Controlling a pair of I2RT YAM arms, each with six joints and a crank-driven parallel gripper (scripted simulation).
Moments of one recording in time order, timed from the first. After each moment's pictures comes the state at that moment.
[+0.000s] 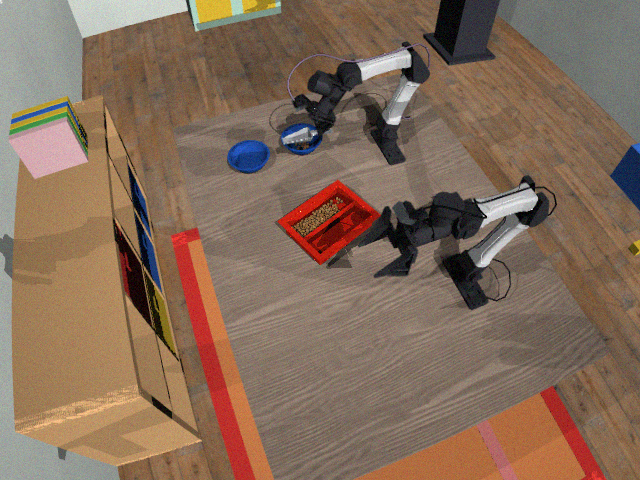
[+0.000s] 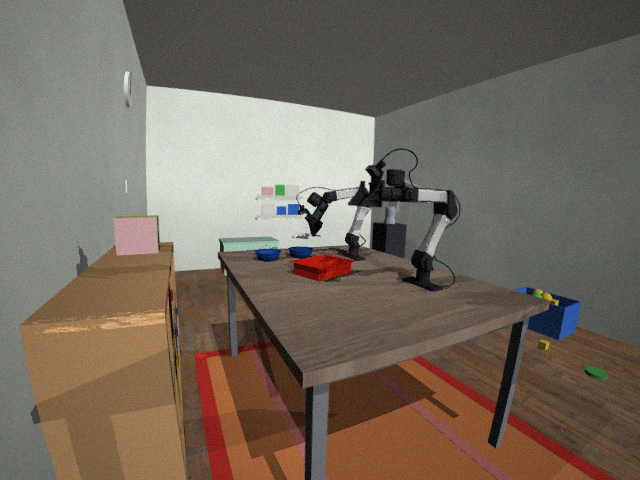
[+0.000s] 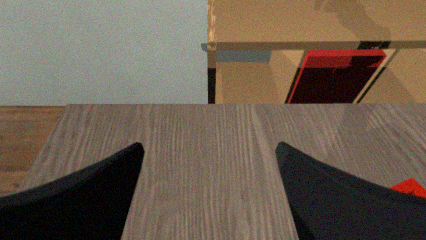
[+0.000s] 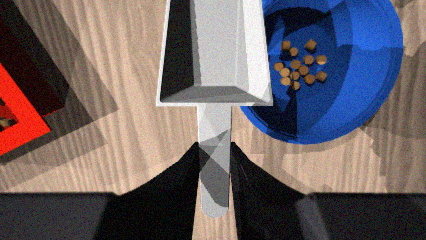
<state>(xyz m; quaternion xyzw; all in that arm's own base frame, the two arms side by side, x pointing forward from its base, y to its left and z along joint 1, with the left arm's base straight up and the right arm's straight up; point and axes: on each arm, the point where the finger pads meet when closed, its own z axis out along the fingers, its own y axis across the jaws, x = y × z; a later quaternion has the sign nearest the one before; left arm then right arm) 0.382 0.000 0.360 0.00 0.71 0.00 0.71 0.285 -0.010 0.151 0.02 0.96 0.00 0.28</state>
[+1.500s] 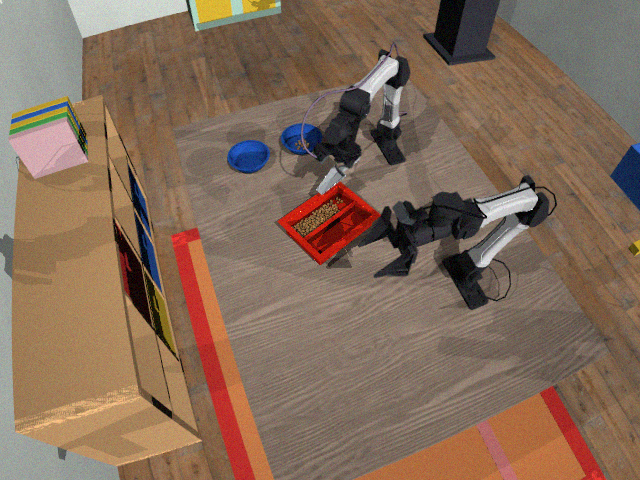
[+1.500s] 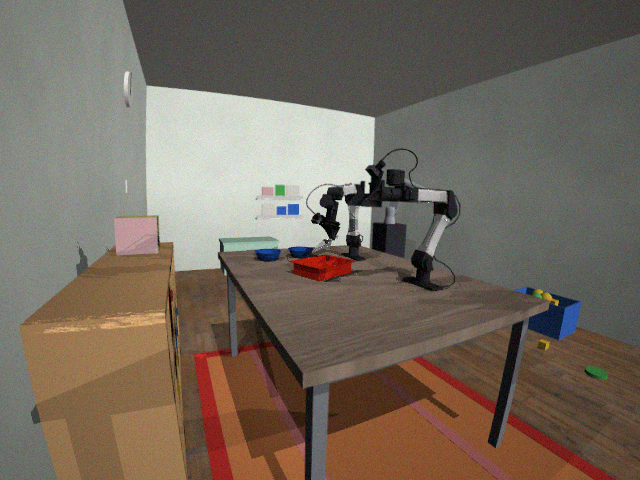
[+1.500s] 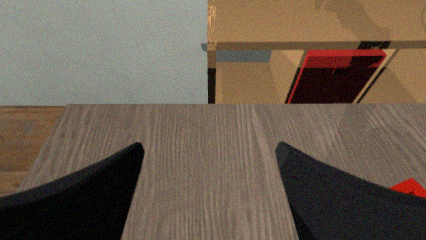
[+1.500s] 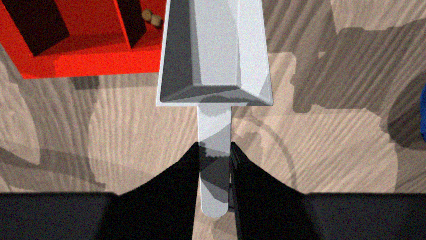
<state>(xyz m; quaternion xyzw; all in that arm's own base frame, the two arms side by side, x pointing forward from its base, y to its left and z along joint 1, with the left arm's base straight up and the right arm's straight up) 0.382 0.000 0.360 0.00 0.71 0.00 0.71 0.248 0.180 0.154 -0.17 0.98 0.03 0.11</state>
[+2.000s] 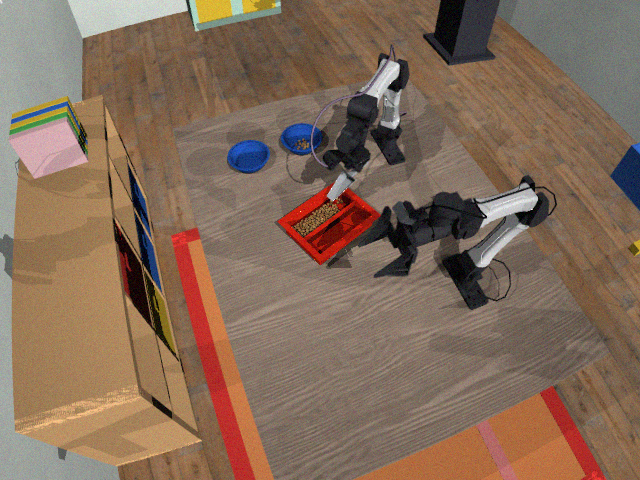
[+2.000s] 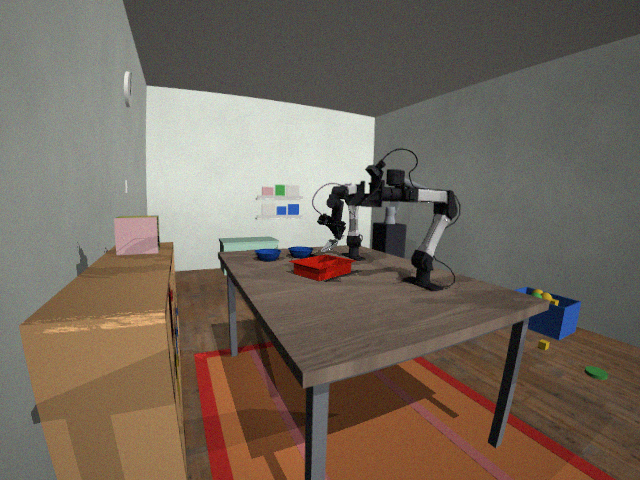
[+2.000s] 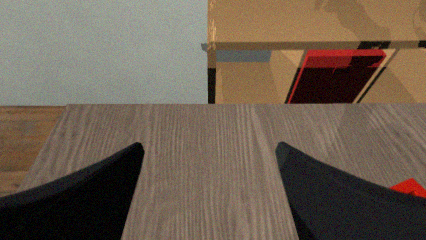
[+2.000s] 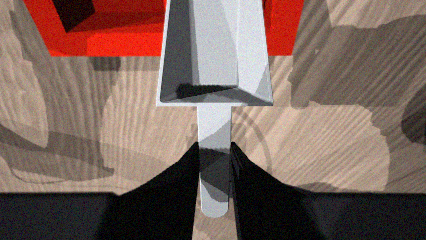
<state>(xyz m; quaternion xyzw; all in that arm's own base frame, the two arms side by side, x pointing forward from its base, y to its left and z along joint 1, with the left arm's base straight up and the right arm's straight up) 0.382 0.000 0.360 0.00 0.71 0.00 0.71 0.228 0.210 0.158 -0.20 0.98 0.02 0.09</state>
